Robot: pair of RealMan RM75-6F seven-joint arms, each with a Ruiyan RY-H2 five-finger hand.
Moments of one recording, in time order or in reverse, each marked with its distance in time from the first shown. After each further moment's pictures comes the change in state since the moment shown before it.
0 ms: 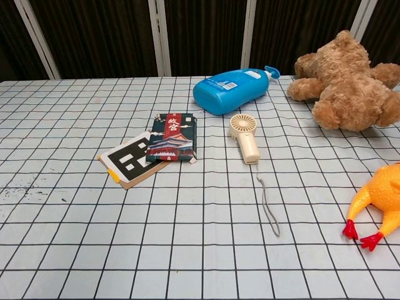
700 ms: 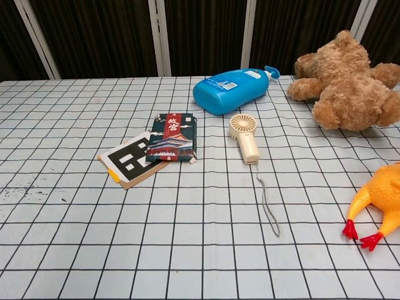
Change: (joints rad) left arm 0.001 0.009 -0.005 0.000 0.001 0.007 -0.030; right arm 0.078 -0.012 0.044 -0.089 0.015 -0.091 -0.023
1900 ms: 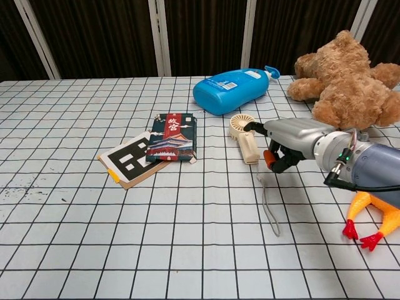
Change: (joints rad) left arm -0.018 0.047 -0.008 -0.012 -0.051 -0.066 -0.093; right arm 0.506 -0.534 0.182 0.284 0.651 -0.441 -0.405
